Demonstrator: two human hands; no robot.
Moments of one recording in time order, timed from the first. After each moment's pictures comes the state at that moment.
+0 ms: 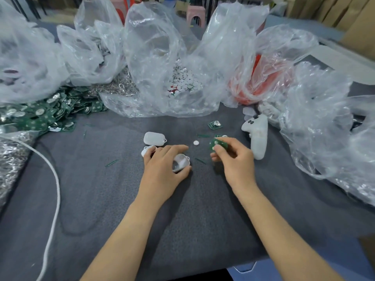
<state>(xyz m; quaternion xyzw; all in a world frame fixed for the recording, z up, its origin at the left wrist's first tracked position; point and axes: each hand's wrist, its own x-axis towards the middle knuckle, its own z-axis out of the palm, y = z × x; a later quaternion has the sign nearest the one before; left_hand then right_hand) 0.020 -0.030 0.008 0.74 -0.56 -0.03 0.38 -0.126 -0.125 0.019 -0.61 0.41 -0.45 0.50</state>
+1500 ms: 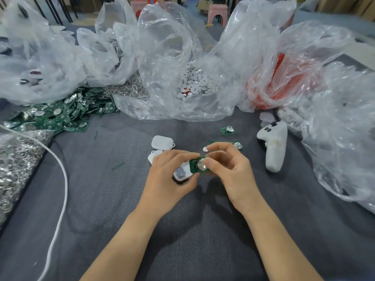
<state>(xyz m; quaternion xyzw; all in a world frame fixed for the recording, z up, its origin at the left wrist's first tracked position) 0.016 -0.023 0.020 0.65 -0.58 -0.03 0.49 -0.115 -0.118 0.026 -0.58 0.26 -0.37 0.68</state>
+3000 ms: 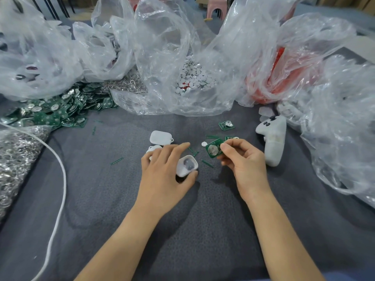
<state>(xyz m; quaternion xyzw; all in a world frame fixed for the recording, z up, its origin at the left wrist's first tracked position) 0.010 -0.016 0.015 0.78 -0.55 0.03 0.30 -0.123 -0.130 0.031 -0.51 0.38 -0.43 0.64</state>
